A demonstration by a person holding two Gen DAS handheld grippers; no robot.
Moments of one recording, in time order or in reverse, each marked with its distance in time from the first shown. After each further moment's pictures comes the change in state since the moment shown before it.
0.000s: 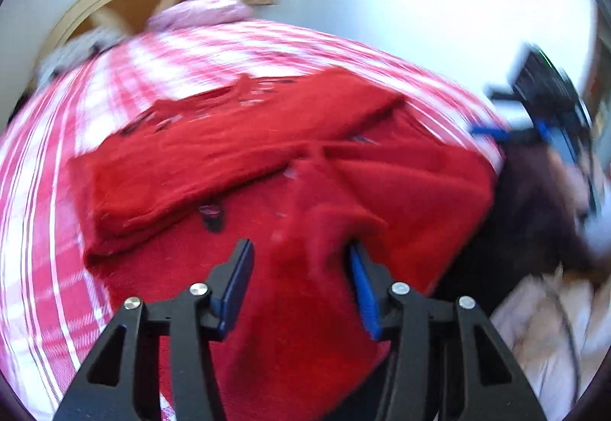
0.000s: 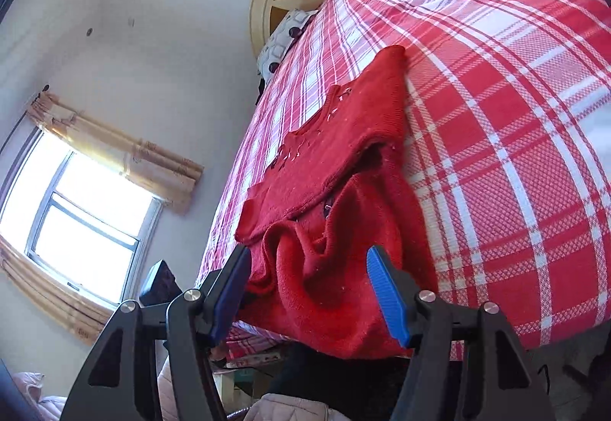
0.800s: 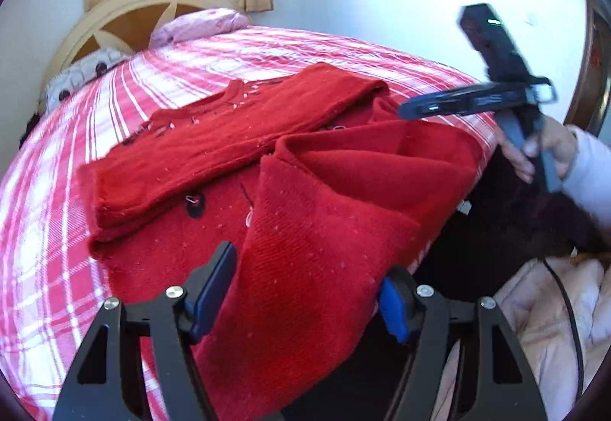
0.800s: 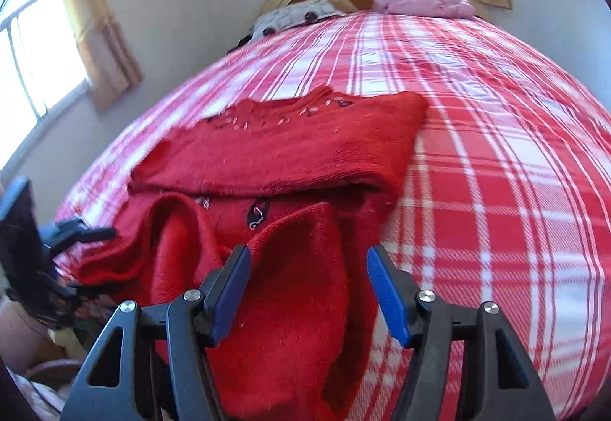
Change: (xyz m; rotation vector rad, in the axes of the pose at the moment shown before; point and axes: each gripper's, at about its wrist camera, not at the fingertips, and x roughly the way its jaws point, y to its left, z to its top) left arm -0.020 -0.046 -0.025 0.180 -0.016 0.072; right arm 0.081 0.035 0.003 -0.603 0.080 -0.434
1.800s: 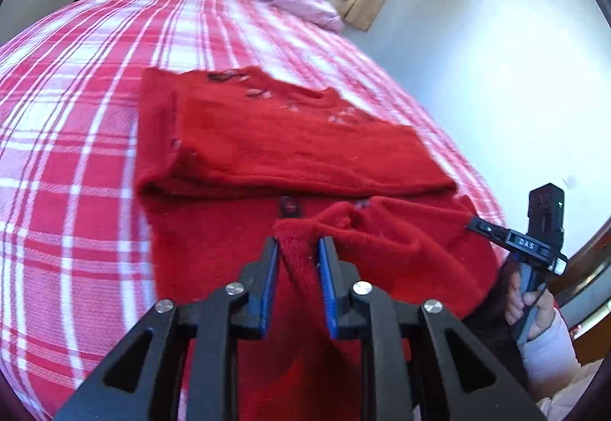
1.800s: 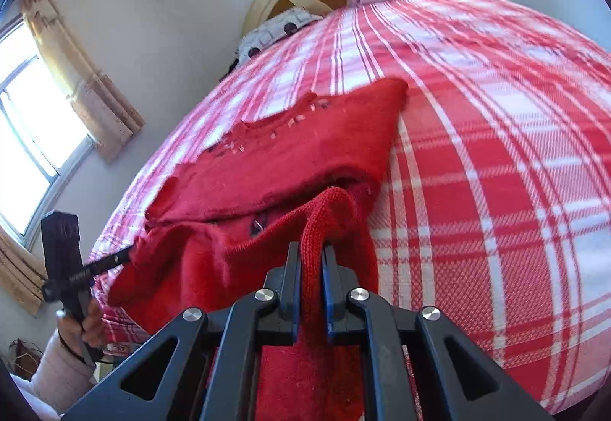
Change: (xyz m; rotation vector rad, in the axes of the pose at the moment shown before) left arm 0.023 0.104 -0.003 -0.581 -0.031 -0.088; right arm -0.010 -0.030 -0.010 0.267 -0.047 0.115
